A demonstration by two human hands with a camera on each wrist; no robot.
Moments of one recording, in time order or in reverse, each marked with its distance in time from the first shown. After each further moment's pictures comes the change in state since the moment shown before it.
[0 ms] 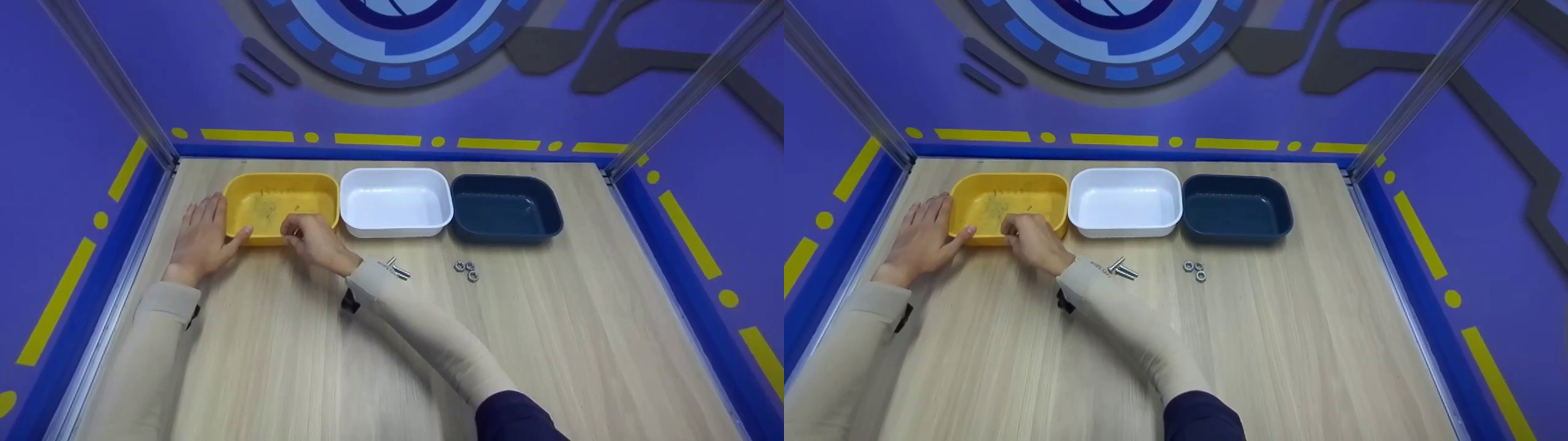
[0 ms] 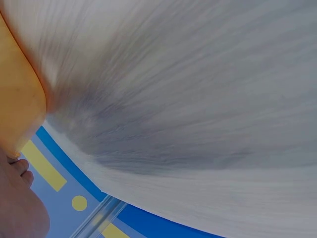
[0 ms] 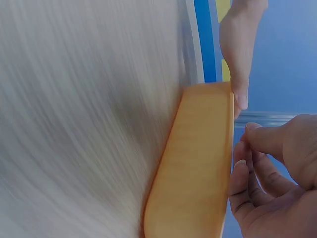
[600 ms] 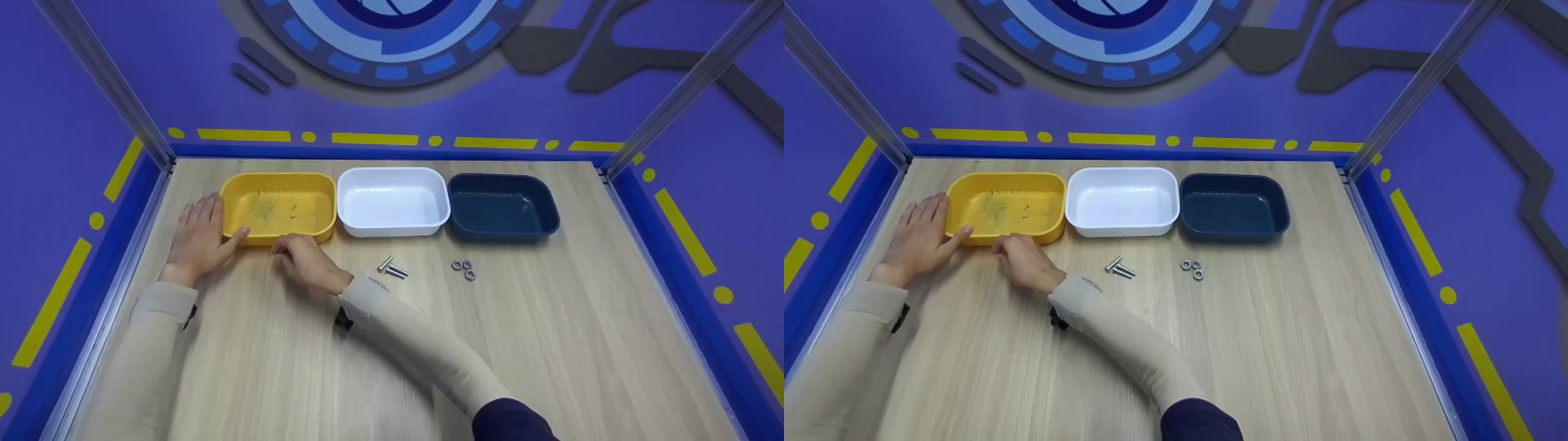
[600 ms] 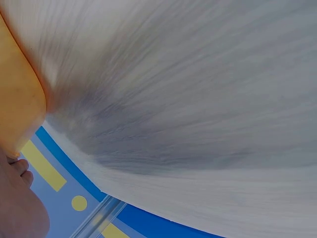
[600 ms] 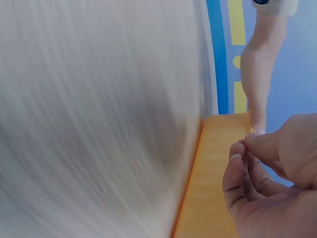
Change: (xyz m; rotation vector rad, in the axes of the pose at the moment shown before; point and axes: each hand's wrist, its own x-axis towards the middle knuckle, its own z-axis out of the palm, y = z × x) left_hand 0.001 -0.003 0.003 -0.006 0.018 0.015; right_hand -0.018 0.001 0.031 -0.092 -0.063 -0.060
